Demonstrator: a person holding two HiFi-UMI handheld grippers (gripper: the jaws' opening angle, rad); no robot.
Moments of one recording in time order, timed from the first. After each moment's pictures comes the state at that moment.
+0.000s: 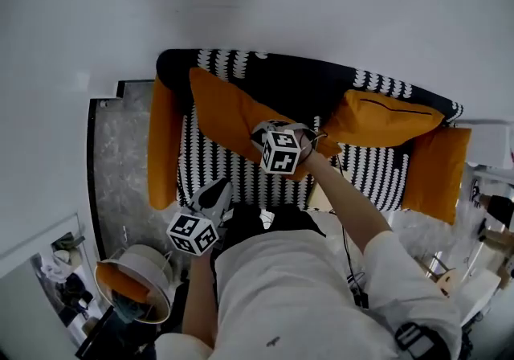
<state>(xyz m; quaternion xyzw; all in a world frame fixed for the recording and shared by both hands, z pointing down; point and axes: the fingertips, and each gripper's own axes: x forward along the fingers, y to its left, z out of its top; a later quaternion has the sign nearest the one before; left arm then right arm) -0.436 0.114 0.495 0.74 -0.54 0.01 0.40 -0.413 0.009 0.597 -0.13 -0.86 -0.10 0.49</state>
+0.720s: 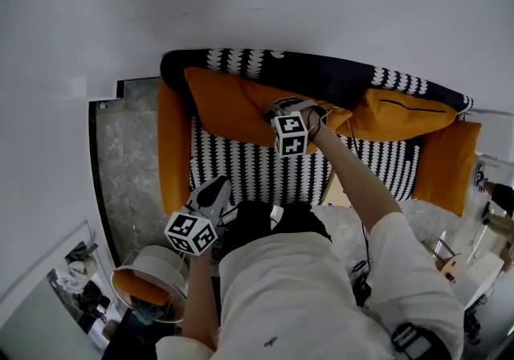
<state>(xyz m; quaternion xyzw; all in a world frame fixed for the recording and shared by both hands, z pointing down) -0.518 0.082 0.522 0.74 -0.52 0.03 0.42 -0.456 -0.066 0.664 -0.16 -0.81 -0.20 0.53</state>
